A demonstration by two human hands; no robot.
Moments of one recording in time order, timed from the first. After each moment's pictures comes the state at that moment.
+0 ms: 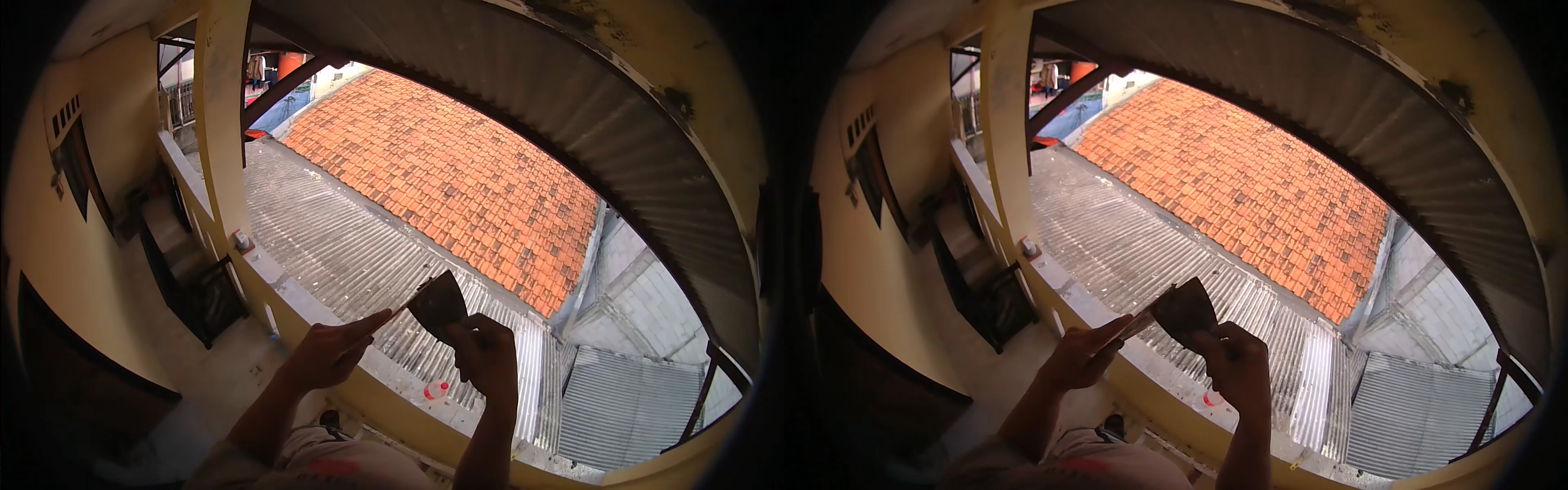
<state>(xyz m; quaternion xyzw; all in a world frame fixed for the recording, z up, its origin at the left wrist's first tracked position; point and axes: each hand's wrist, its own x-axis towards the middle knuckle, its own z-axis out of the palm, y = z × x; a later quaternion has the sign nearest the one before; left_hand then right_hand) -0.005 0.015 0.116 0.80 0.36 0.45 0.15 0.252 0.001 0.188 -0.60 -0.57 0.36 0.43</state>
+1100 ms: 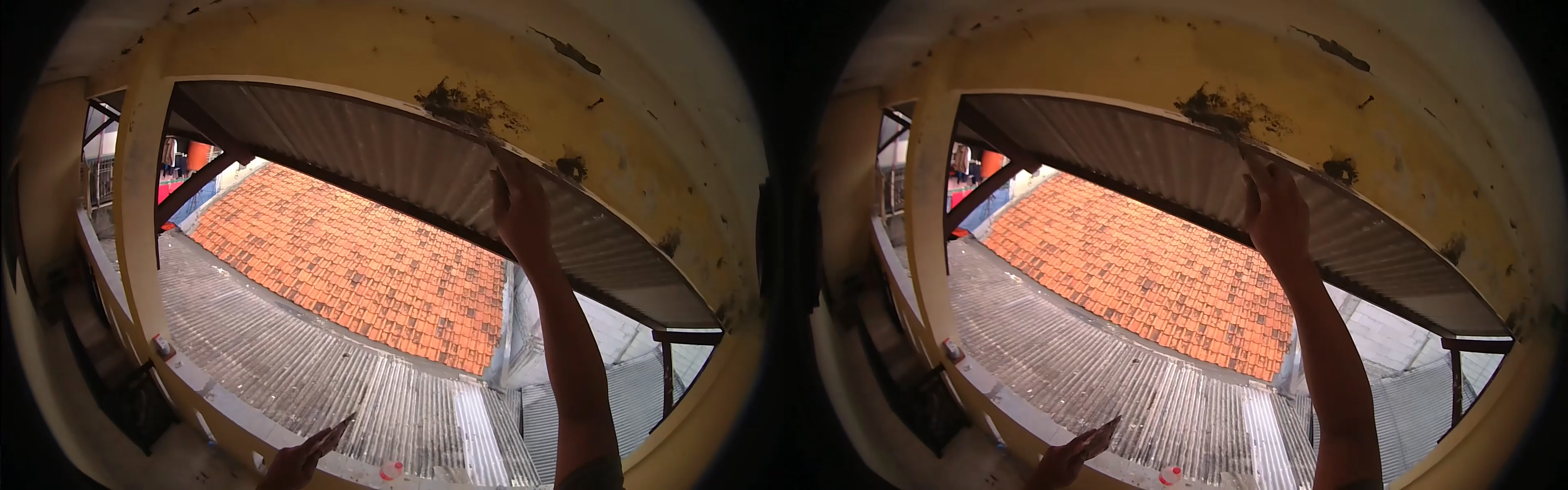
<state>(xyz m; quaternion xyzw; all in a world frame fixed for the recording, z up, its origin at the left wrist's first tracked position) 0.008 0.028 0.021 0.76 0.34 0.42 0.36 0.309 0.147 0.474 -0.38 -0.64 -0.57 0.34</state>
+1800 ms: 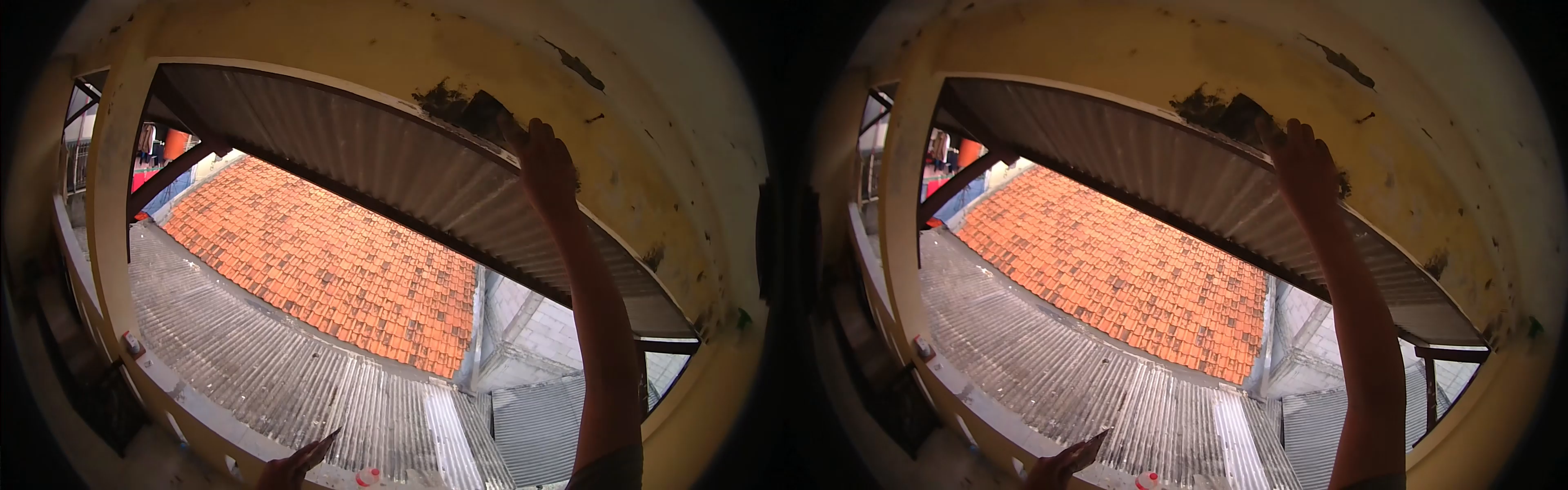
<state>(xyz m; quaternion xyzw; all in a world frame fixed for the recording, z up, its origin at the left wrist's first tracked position) 0.020 0.048 -0.003 0.75 0.25 0.48 0.38 0.329 0.150 0.551 -0.42 -0.46 -0.79 0.04</state>
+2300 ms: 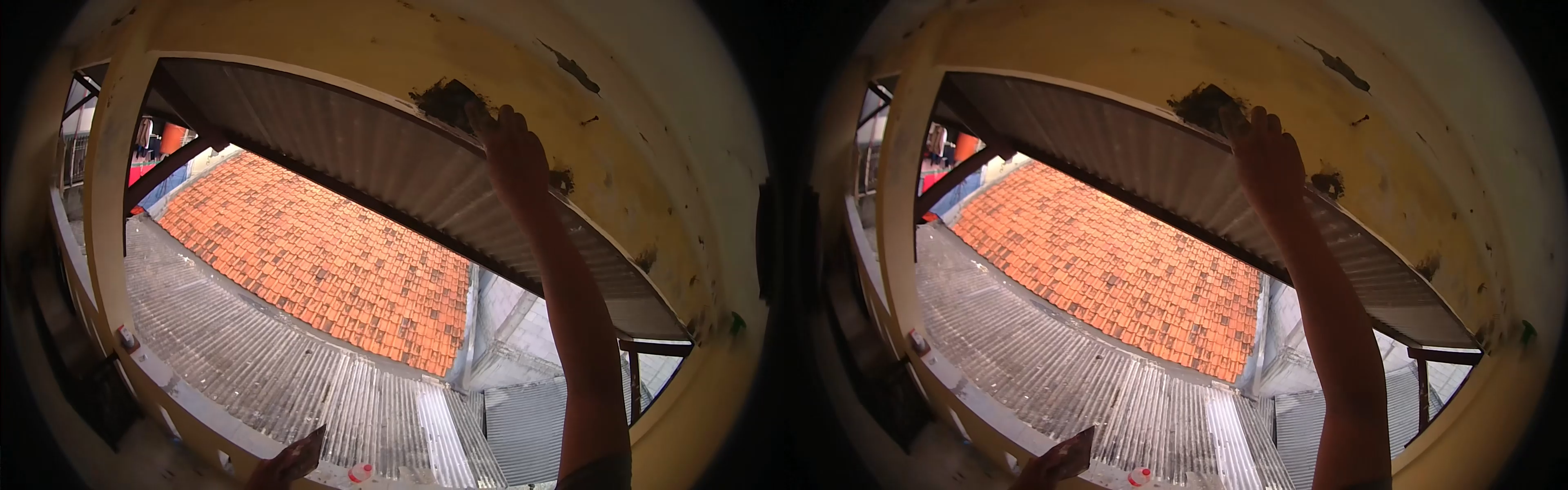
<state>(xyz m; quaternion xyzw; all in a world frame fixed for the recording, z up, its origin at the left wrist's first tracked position) 0.014 0.041 -0.025 0.71 0.30 0.45 0.46 0.282 0.172 0.536 -0.40 -0.50 -0.76 0.08</state>
